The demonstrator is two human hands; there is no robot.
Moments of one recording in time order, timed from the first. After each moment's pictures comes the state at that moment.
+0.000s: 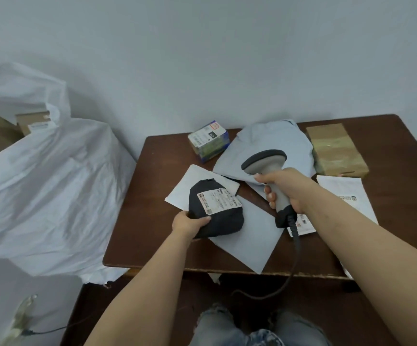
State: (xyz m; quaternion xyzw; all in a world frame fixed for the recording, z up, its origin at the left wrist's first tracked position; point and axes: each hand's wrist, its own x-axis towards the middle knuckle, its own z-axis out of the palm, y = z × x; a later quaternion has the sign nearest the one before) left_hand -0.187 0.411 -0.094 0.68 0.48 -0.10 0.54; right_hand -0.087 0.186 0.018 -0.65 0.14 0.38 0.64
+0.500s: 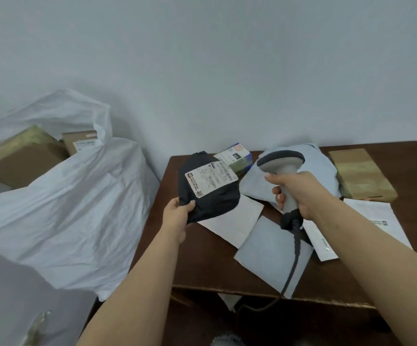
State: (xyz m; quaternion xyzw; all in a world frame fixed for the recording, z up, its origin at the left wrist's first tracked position) left_hand -0.188 0.483 -0.028 0.58 0.41 0.11 0.70; right_hand -0.104 0.236 0.062 -0.64 0.13 0.29 0.70
